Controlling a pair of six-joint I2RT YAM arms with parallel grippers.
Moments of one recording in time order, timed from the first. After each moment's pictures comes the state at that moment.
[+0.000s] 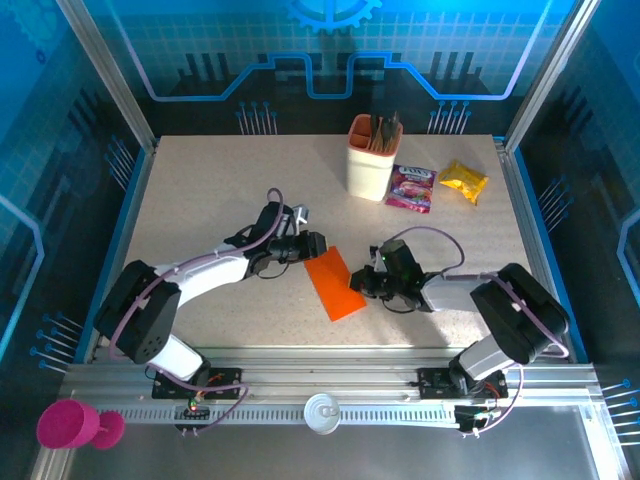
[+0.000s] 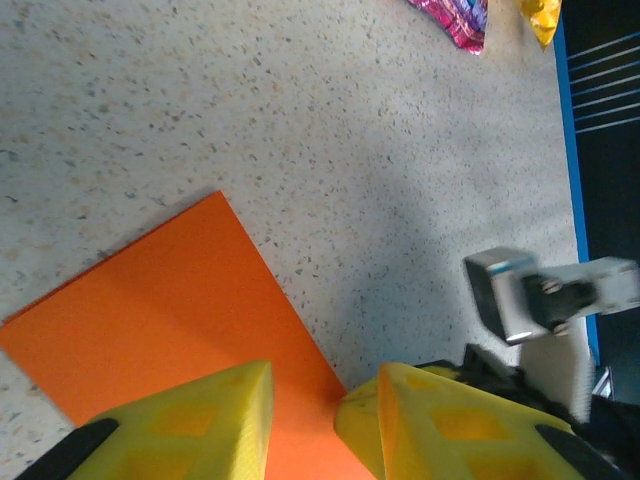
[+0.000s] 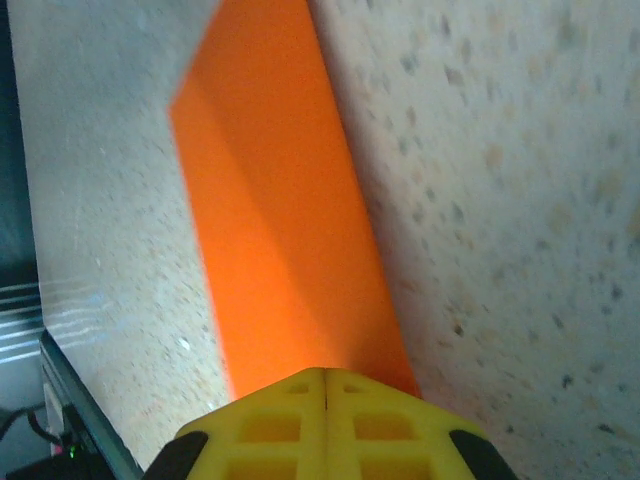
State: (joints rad) left arm -0.54 1.54 0.85 -0.03 0.34 -0.77; right arm 0.57 1.49 0.50 0.23 -0.38 0.89
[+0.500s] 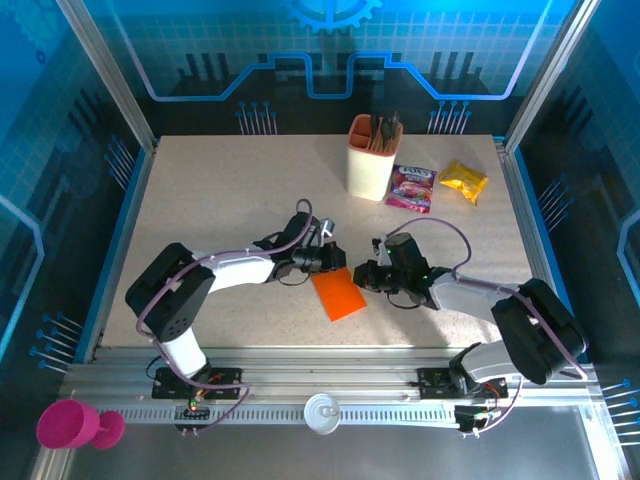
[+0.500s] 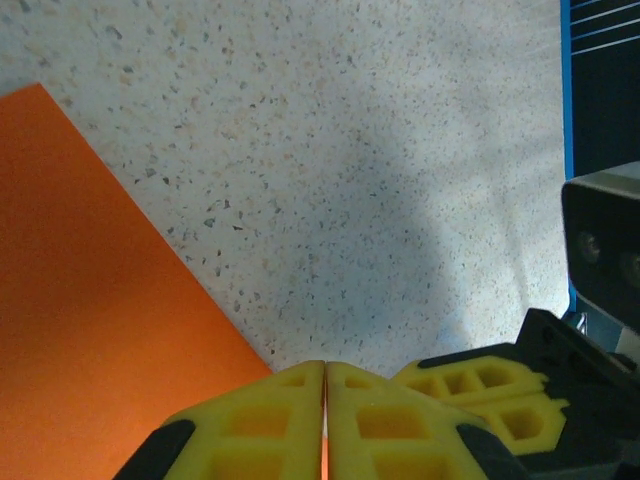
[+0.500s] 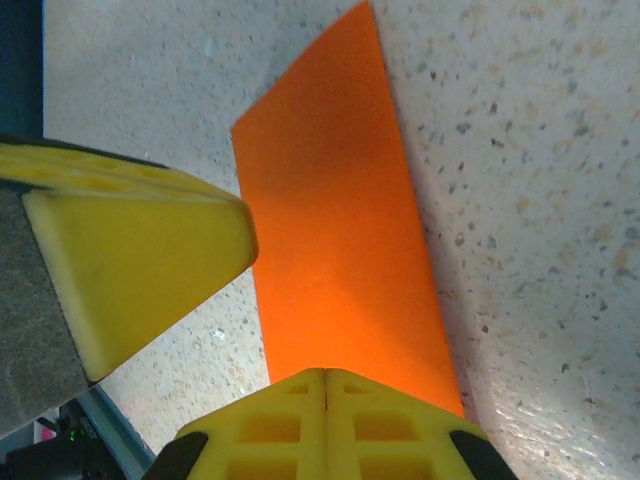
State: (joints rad) left arm -0.66 1.73 0.90 0.10 0.40 -0.86; right arm 0.55 1.40 0.52 0.11 -0.40 0.79
